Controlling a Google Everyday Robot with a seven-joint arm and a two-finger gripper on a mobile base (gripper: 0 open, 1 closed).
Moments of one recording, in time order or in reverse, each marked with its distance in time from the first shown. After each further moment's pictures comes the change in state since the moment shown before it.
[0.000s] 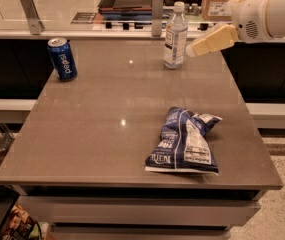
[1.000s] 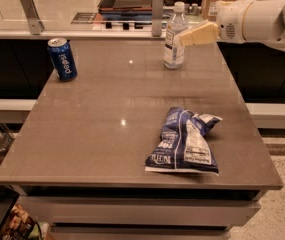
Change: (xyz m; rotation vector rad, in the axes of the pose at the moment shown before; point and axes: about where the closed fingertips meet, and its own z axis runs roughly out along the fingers) arm -0.004 -0.034 0.064 0.021 -0.167 0.087
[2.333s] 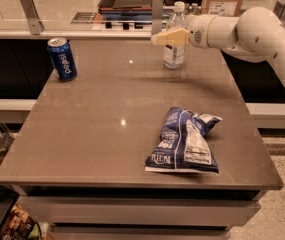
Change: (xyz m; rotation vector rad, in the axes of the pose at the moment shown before) arm 0.026 -0.011 0.106 -0.079 -0.094 0.154
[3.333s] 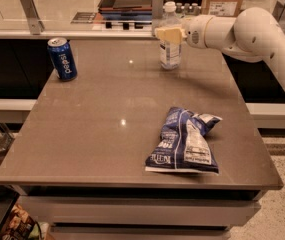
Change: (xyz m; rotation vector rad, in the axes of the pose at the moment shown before) arm 0.001 0.005 0.008 -0.014 0.000 0.003
